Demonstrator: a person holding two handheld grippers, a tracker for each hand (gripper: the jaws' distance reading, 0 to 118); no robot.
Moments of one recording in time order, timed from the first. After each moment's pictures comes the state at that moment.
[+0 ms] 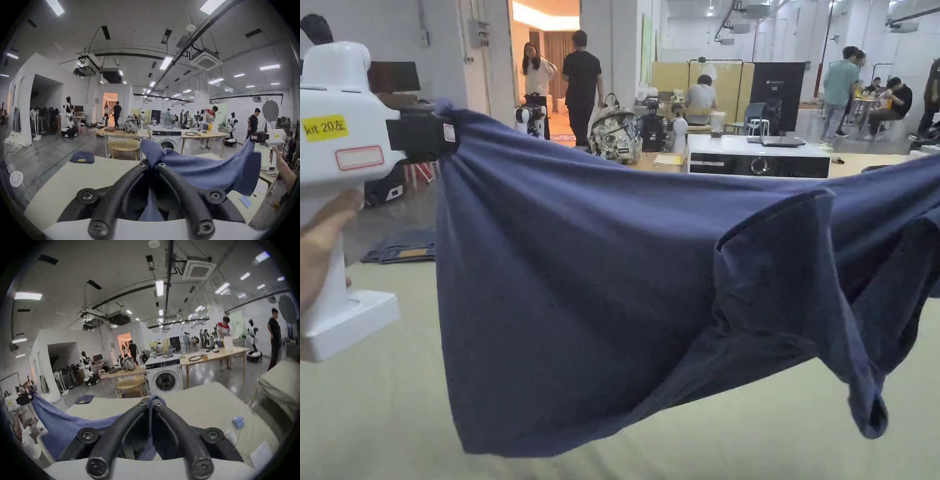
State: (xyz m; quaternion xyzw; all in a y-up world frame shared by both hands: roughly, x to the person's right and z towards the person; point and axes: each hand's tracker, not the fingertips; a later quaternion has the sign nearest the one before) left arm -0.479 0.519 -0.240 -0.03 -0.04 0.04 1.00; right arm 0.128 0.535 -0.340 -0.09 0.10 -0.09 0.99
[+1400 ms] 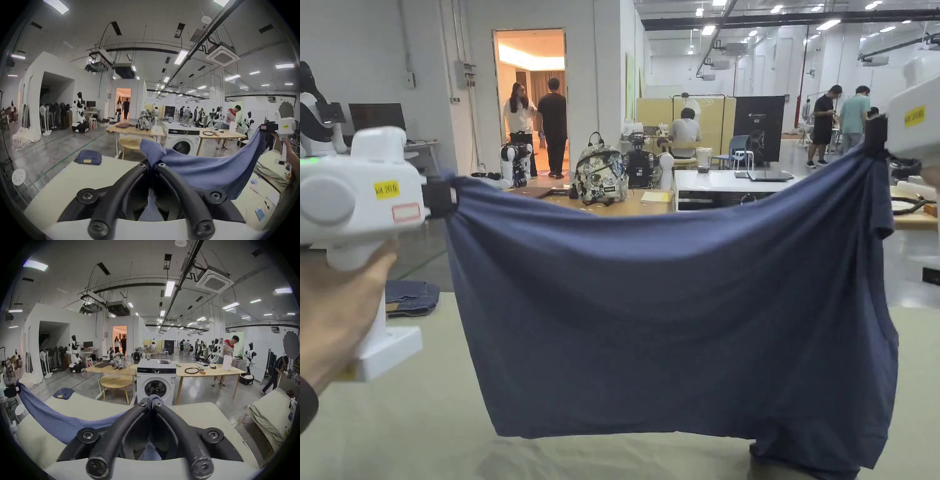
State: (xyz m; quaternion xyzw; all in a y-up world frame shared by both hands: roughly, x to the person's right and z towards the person) left arm -0.507 0.481 -0.407 -0.08 0.02 0.05 1.00; right arm 0.055 0.544 -0.528 -0.11 0.06 0.02 0.99
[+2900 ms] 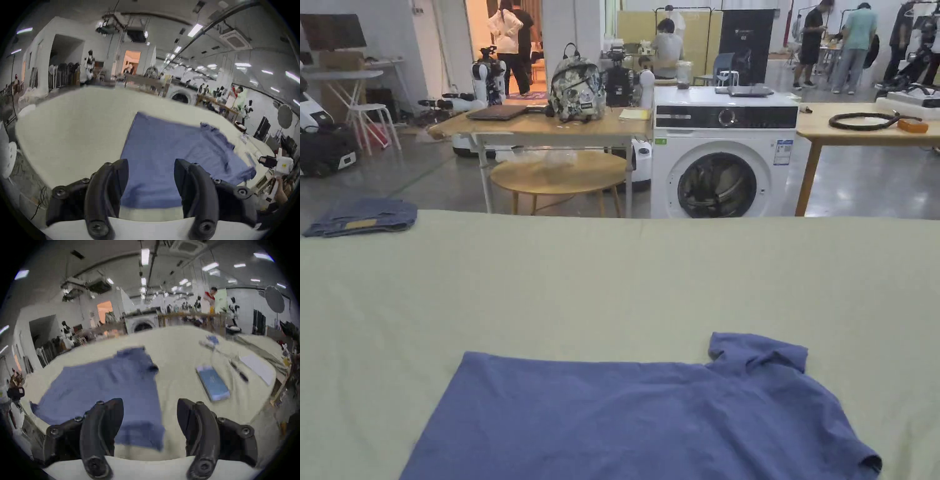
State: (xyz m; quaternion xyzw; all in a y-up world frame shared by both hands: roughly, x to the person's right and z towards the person) left arm -0.429 0.210 -0.053 -0.18 0.02 0.12 0.98; right arm 0.124 0.191 -0.107 -0.20 0.03 -0.07 0.98
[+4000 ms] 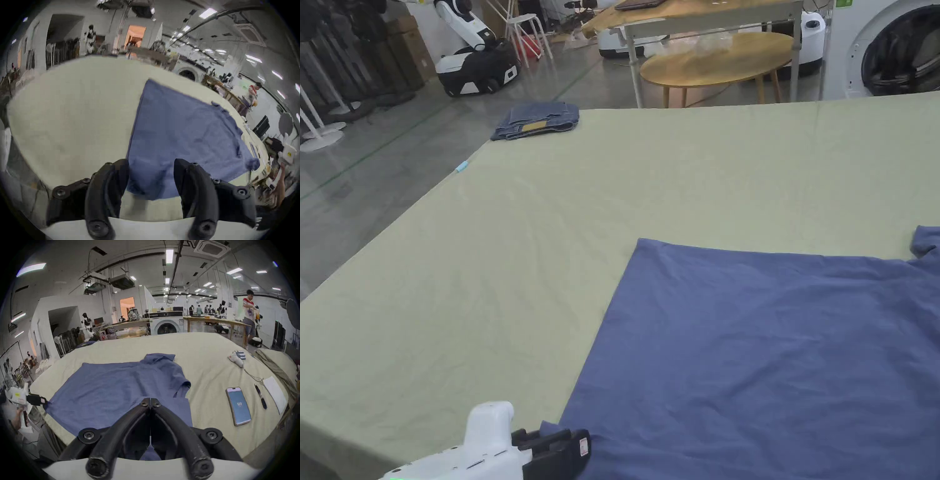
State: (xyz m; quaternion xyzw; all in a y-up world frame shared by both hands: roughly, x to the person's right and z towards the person) left arm -0.476 0.117 -0.087 -0.39 0.04 0.20 0.90; right arm 0.093 0.204 -0.142 -0.25 0.10 -0.03 0.96
